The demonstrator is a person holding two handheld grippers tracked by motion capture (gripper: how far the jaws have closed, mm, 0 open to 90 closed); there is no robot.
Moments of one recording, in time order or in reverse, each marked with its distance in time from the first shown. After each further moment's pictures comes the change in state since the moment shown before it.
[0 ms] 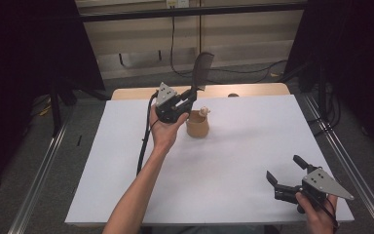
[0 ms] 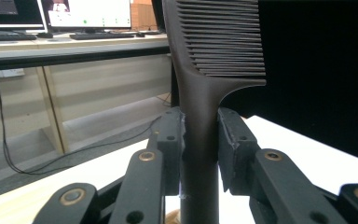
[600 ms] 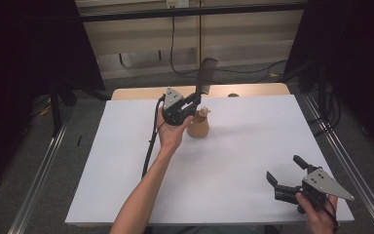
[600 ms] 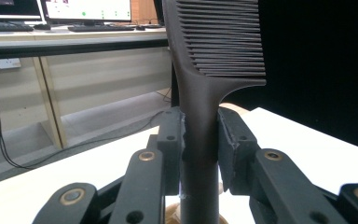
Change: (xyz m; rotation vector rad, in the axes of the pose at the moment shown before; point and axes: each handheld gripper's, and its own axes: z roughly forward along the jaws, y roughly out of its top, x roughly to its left) left arm 0.000 -0.023 0.018 0.010 -0.008 -0.030; right arm 0.000 0.000 -0.001 -0.002 0.006 -0.002
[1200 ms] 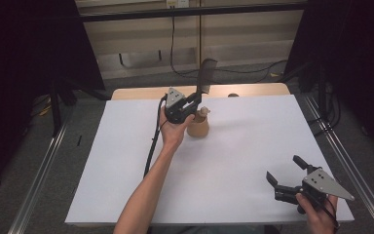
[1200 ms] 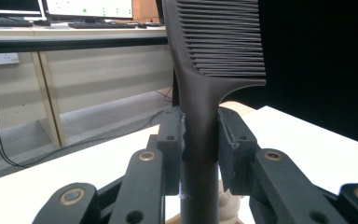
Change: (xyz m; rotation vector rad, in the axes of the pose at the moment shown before) left arm 0.010 -0.016 0.020 0.007 0.002 -0.003; right arm 0.000 0.000 0.000 -0.003 0.006 0.002
